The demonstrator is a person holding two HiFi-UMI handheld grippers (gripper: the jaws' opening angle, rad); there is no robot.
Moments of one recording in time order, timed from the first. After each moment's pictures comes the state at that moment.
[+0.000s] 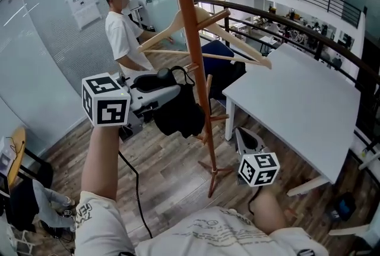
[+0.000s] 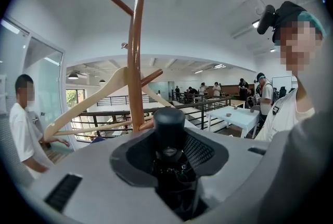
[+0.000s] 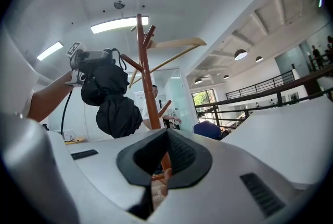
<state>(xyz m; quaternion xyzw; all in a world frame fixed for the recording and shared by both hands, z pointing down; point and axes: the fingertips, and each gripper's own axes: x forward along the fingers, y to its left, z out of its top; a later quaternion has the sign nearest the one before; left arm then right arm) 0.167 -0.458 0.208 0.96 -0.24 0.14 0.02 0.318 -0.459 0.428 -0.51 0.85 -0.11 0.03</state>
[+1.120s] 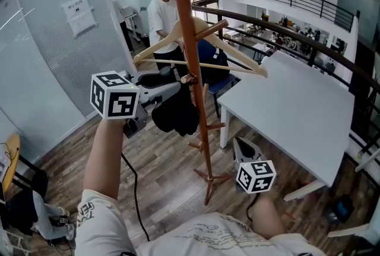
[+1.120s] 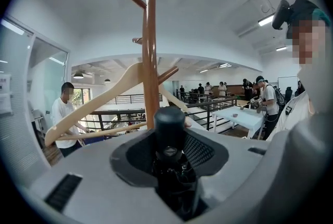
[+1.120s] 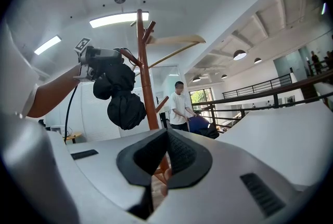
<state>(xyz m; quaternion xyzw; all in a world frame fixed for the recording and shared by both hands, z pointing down) 0.179 -0.488 0.231 0.95 -0.27 0.14 0.02 0.335 -0.445 0.461 -0.53 0.84 -0.11 0.00</state>
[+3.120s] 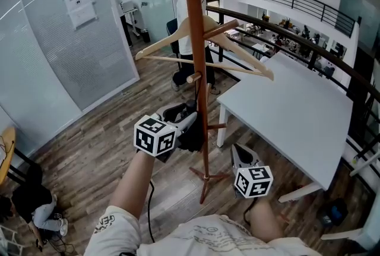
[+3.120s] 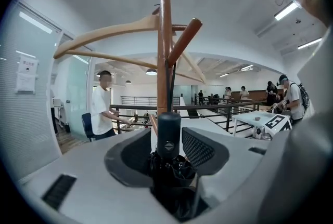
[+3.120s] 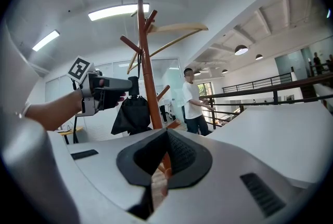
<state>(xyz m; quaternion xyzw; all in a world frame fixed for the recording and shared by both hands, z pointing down) 0.162 -0.526 0.378 0.92 -0.38 0.10 0.04 0.304 -0.452 0.484 -0.53 0.84 -0.13 -0.03</state>
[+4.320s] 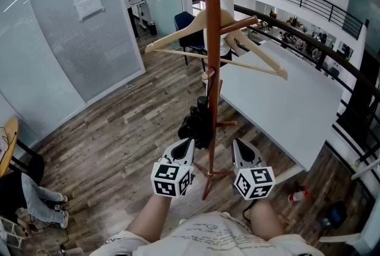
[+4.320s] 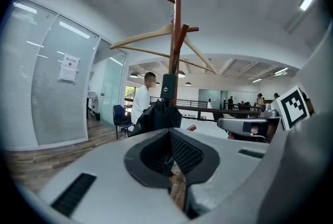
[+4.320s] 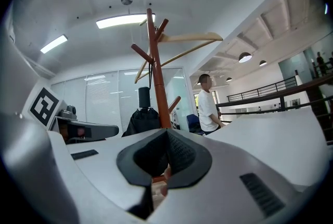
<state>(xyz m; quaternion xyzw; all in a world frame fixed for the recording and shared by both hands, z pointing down) 0.135 -0.449 0.451 0.84 -0.53 0.06 0.09 0.276 -0.453 0.451 -0.51 0.85 -0.09 0.01</state>
